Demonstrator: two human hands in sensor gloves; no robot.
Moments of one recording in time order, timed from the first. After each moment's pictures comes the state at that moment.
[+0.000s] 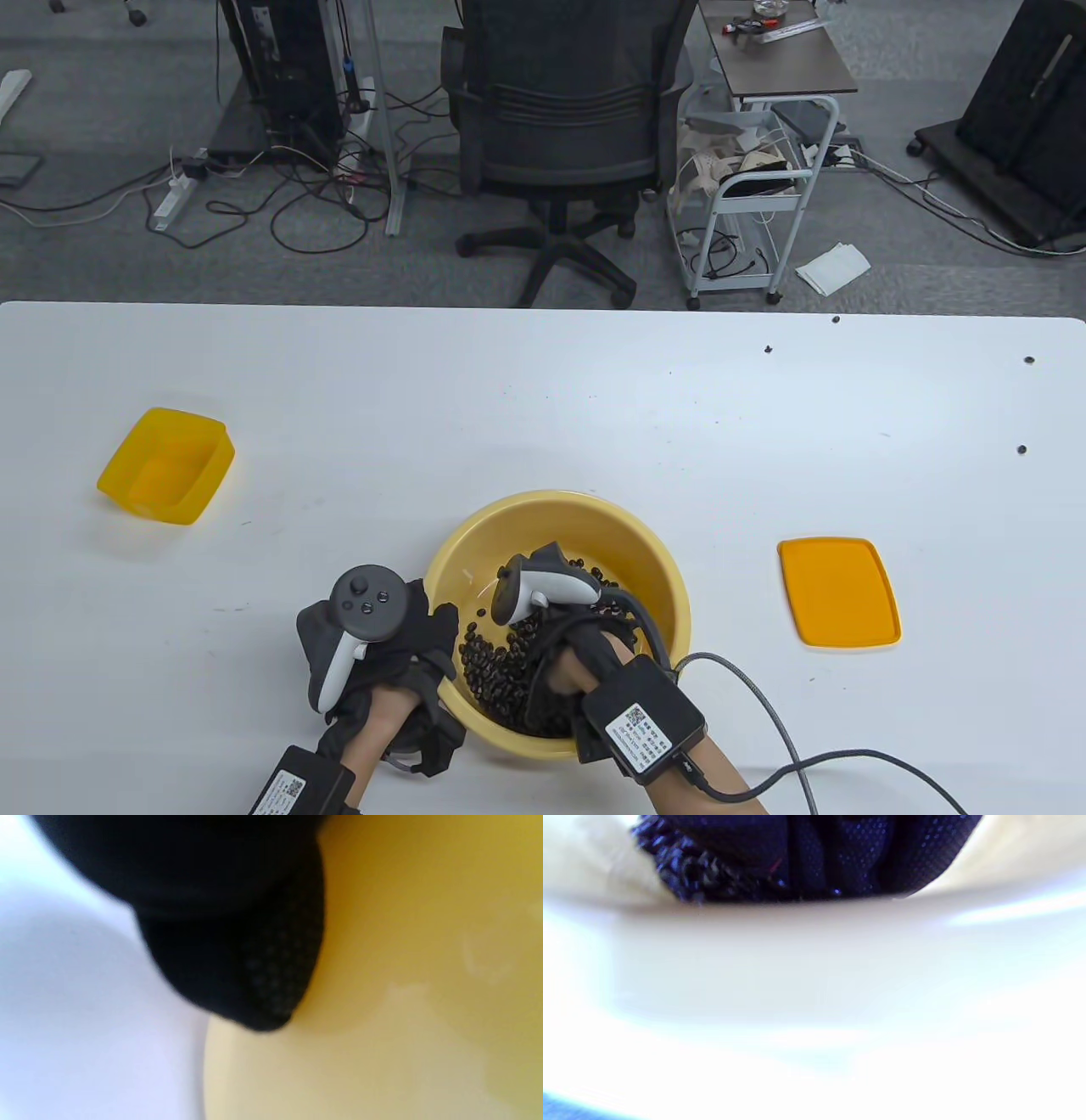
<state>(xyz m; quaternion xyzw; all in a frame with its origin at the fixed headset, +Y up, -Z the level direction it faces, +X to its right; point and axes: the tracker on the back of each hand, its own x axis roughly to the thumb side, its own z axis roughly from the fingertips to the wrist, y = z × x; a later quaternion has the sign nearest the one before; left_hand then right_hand) -0.187 -0.728 -0.262 -0.11 0.06 0.35 0.93 -0.012 -0.739 -0.284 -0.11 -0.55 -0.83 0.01</state>
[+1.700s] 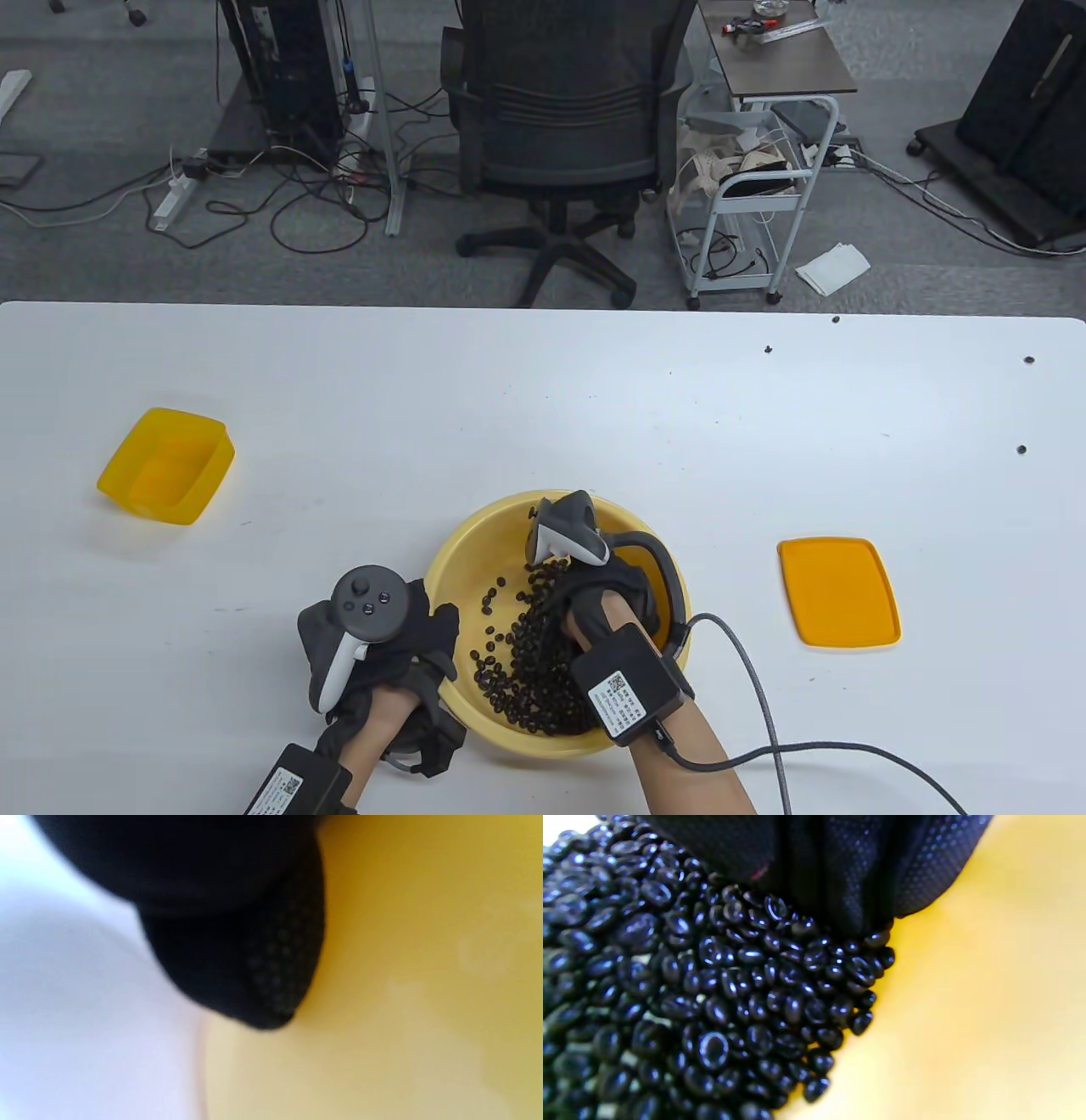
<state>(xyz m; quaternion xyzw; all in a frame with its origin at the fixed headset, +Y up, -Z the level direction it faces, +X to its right) -0.186 -0.728 -0.262 -0.11 0.06 0.35 0.93 0.026 -0.730 -0.337 0.06 -0.40 -0.91 0.11</state>
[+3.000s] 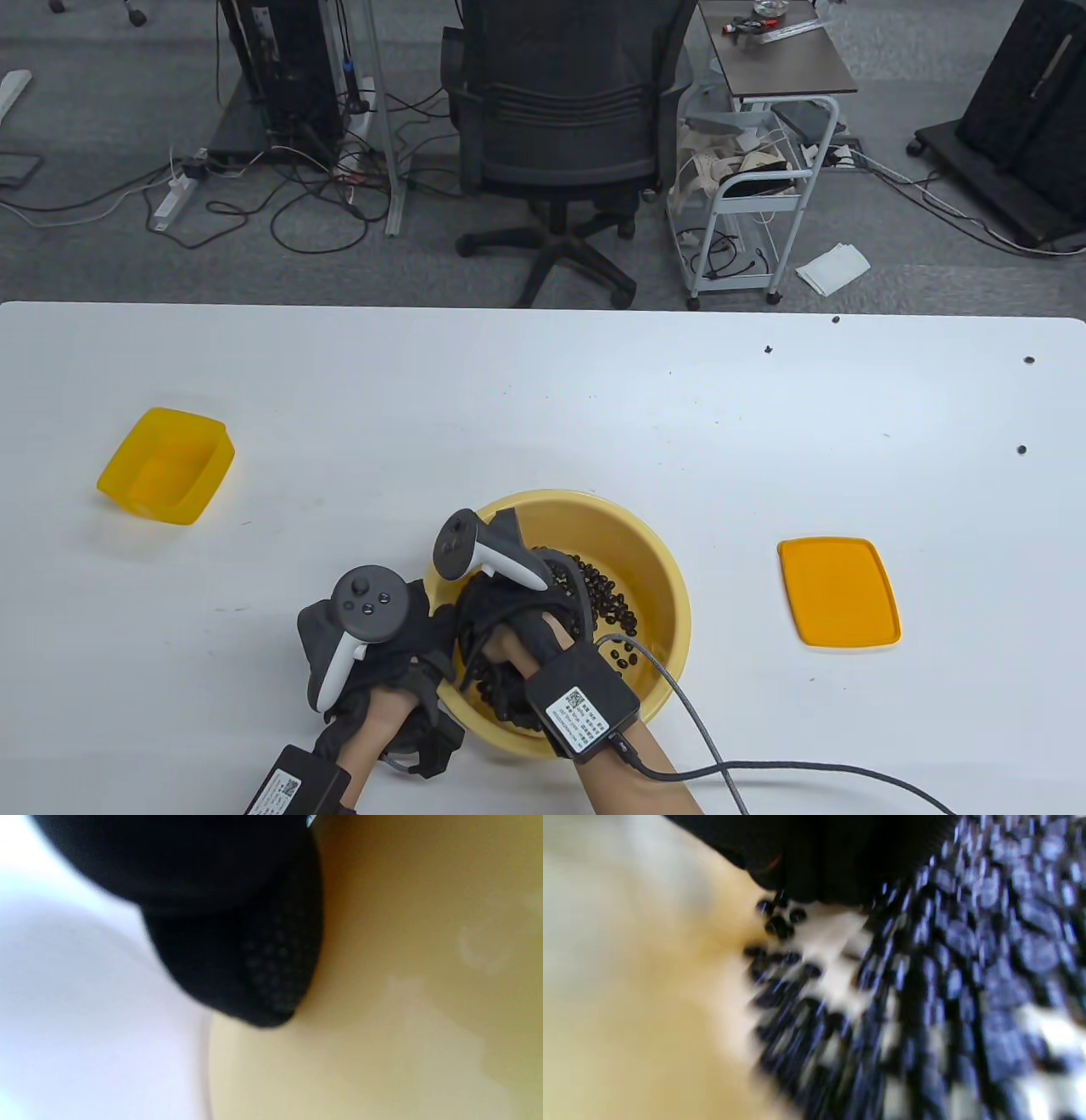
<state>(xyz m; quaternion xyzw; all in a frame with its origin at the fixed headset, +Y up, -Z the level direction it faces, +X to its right) -0.186 -0.728 -0.262 -0.12 0.05 0.34 0.93 -0.060 -0.727 -0.334 -0.09 -0.27 -0.96 -0.04</state>
